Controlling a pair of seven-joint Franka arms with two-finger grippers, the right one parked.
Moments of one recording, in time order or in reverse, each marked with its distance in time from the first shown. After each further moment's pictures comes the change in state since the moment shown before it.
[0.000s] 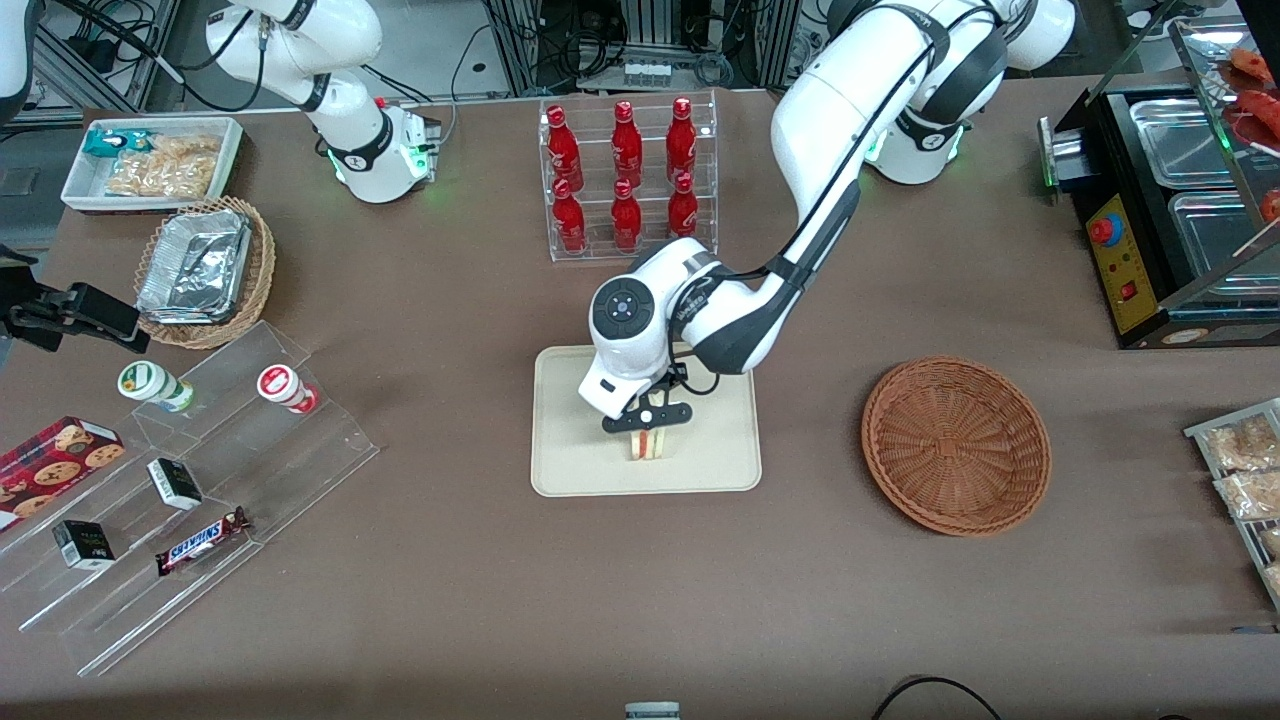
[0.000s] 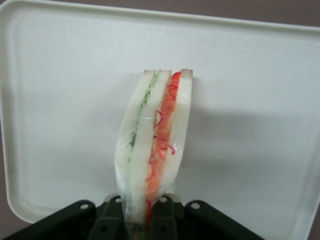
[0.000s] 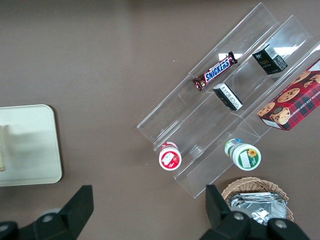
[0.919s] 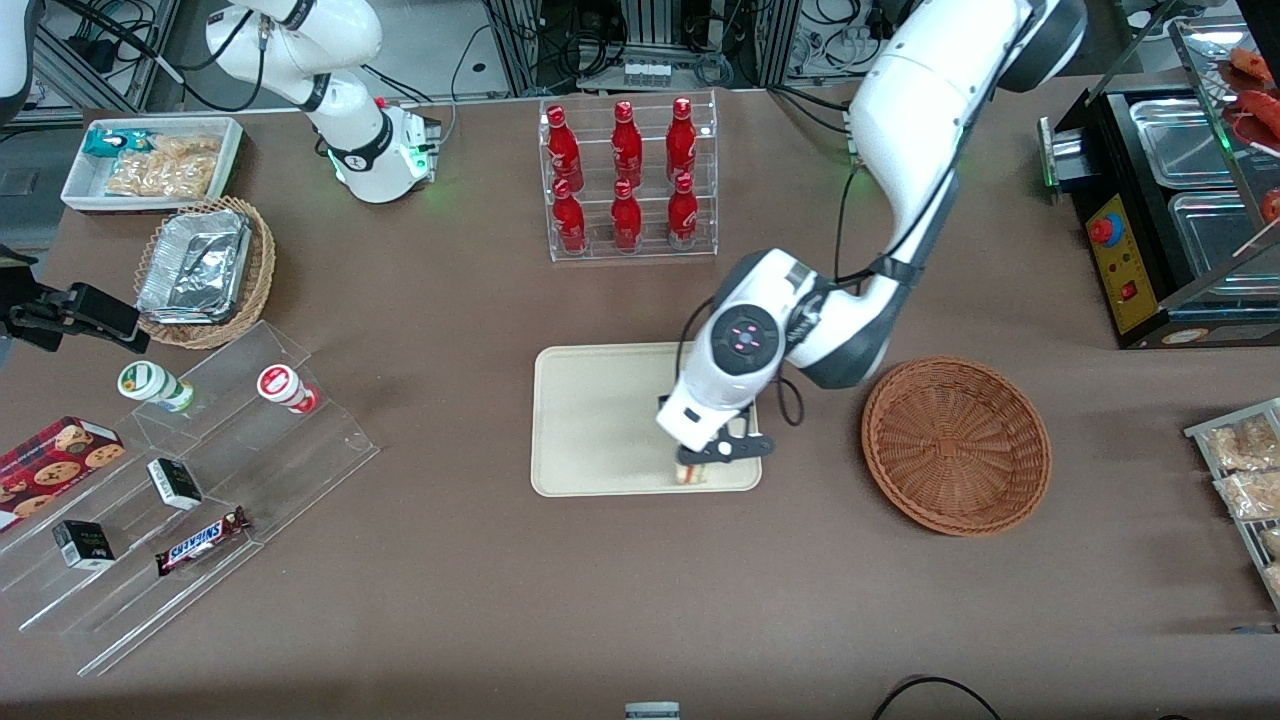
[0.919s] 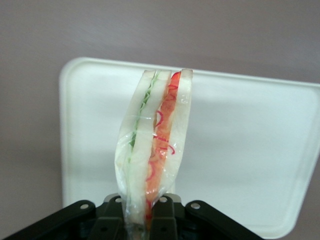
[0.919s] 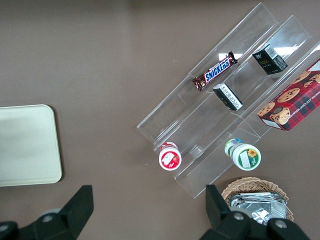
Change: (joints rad) arm 0.143 -0.143 0.000 -0.132 -0.137 0.057 0.190
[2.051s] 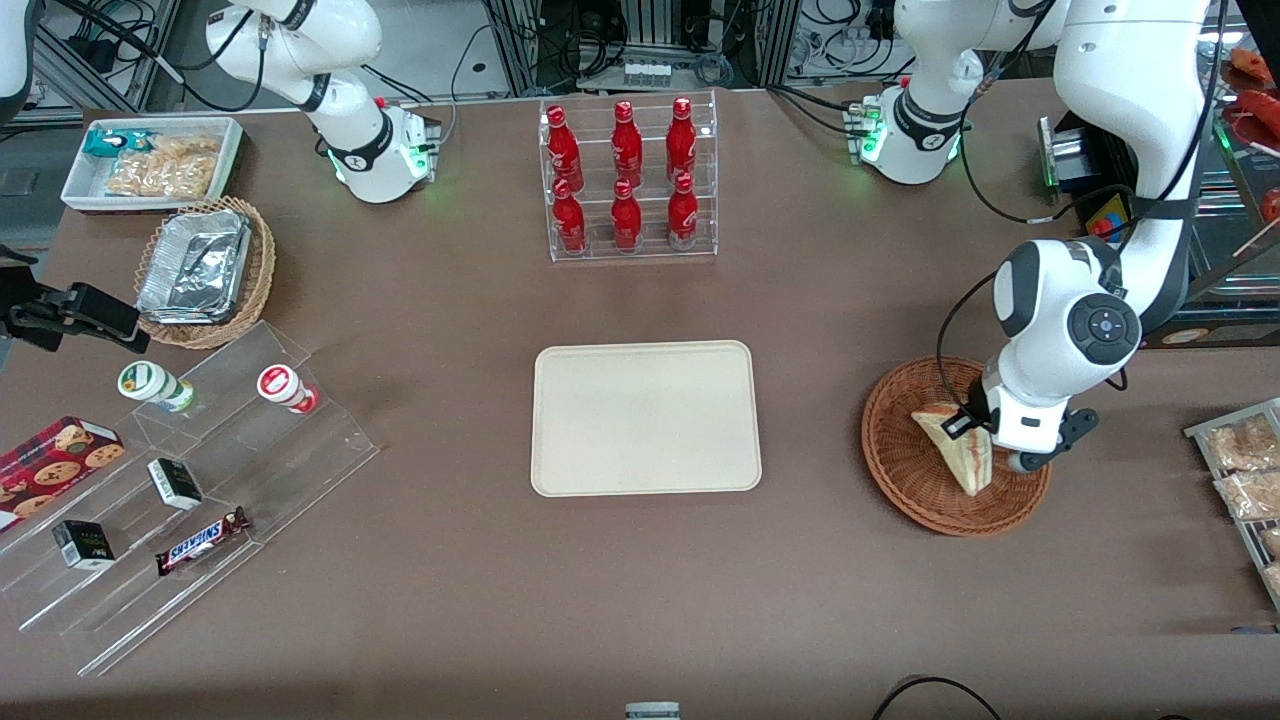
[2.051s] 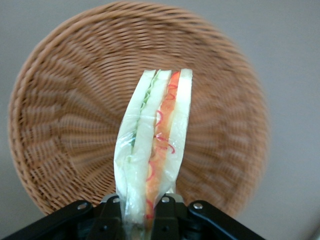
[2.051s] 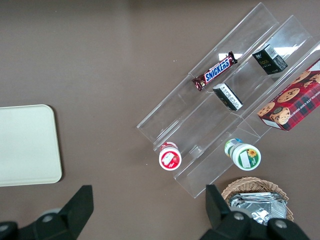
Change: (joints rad) arm 0.383 -0.409 0.205 -0.643 -0.008 0.257 0.175
